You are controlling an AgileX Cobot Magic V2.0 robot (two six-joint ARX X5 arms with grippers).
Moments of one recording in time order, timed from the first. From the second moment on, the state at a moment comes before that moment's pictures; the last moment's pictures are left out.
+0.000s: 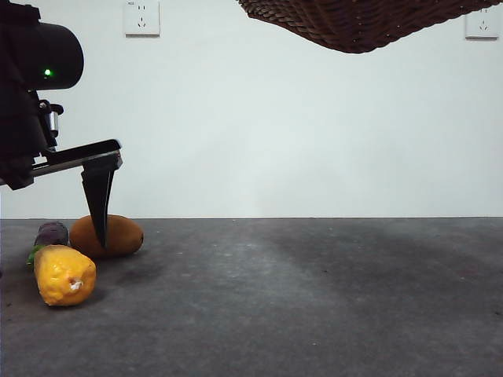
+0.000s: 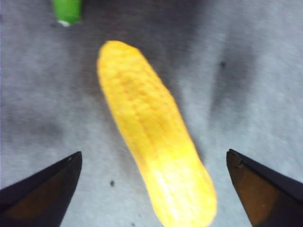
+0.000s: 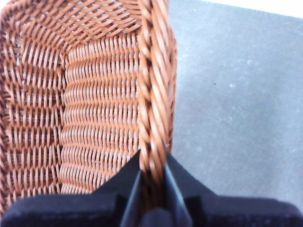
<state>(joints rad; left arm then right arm) -0.31 1.51 0.92 -0.65 0.09 -0.63 0.37 1.27 1.65 -1.05 -0.21 -0.01</state>
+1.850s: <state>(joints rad) -0.36 0.98 0.92 -0.60 0.22 -0.38 0.37 1.29 1.30 -0.85 -0.22 0.10</state>
